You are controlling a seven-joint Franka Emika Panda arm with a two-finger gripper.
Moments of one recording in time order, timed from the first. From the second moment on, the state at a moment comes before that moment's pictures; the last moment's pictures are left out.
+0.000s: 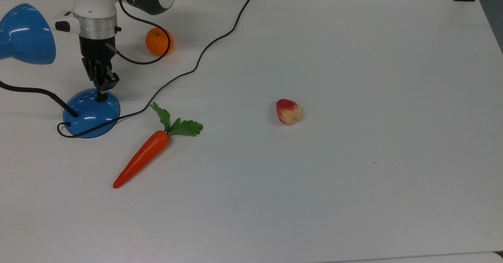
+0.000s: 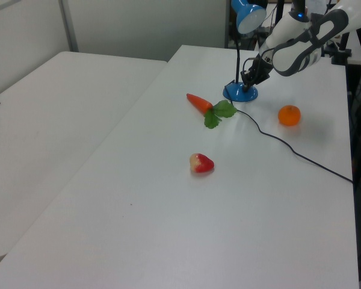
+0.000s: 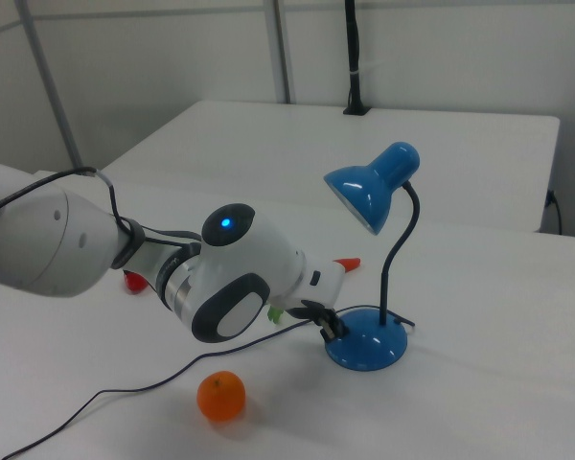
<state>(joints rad) -0.38 0.33 0.06 -2.10 0.08 2.96 0.32</state>
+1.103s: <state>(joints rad) -0.39 0.34 0.06 -2.08 0.08 2.96 0.33</state>
